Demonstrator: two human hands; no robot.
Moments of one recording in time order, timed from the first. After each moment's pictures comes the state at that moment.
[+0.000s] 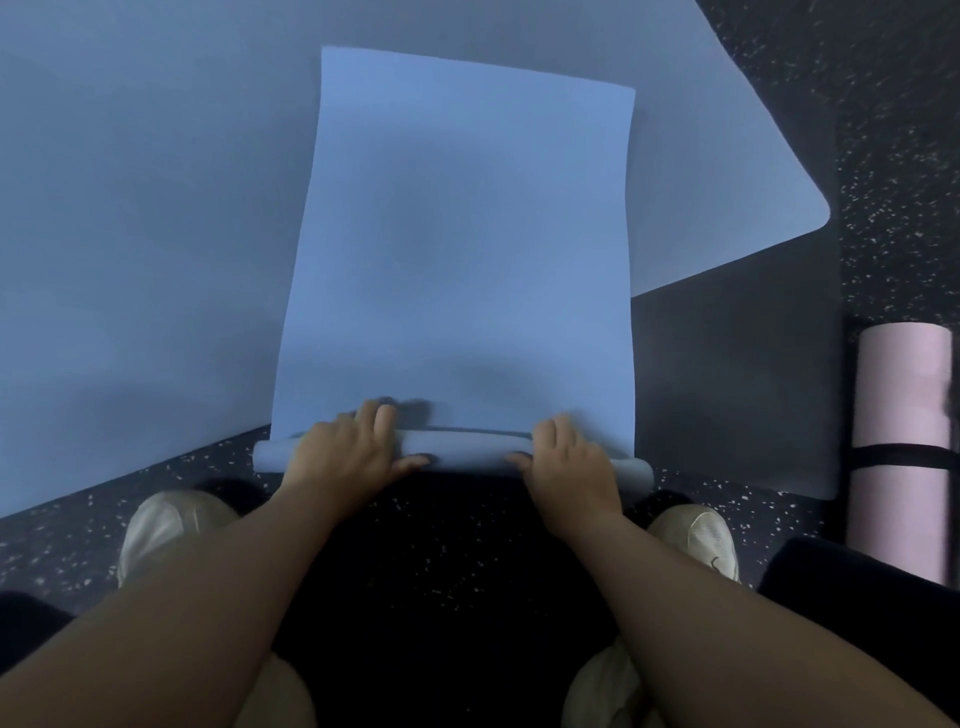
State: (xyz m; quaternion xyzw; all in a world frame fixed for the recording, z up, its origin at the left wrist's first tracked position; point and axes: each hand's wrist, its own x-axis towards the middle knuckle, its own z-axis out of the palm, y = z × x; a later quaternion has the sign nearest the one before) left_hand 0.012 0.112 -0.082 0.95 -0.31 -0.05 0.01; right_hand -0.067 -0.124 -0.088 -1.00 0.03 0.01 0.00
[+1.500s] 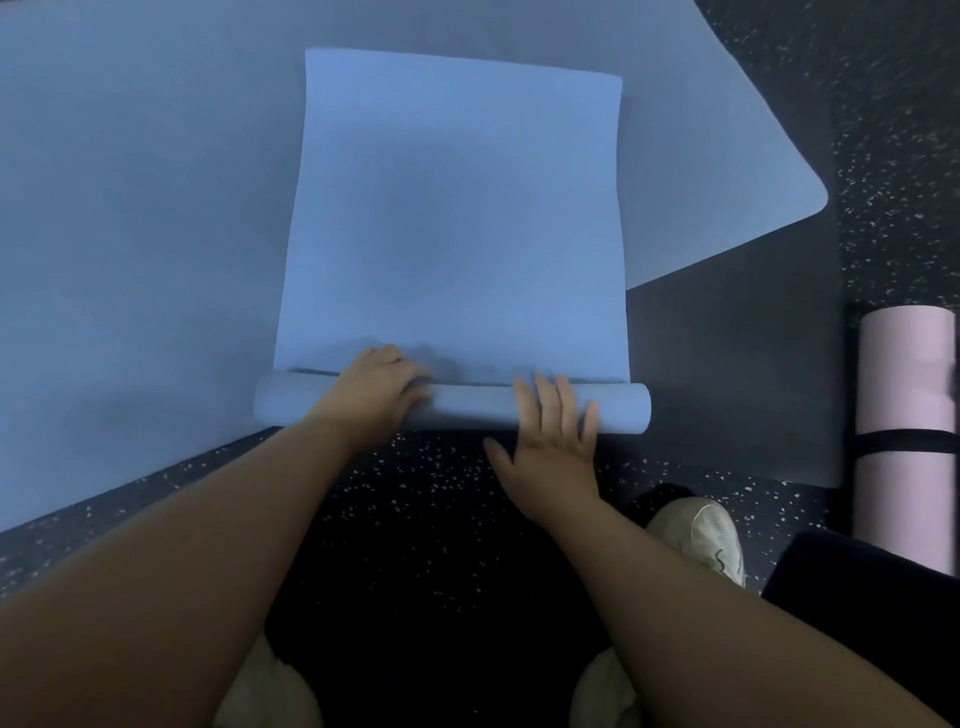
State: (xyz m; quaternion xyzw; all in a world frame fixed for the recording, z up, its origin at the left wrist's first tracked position) left_hand 0.072 0.083 -0.067 0.92 -0.28 -0.21 0.21; right_hand -0.053 -0.102 -0.067 -0.97 0.12 0.13 0.13
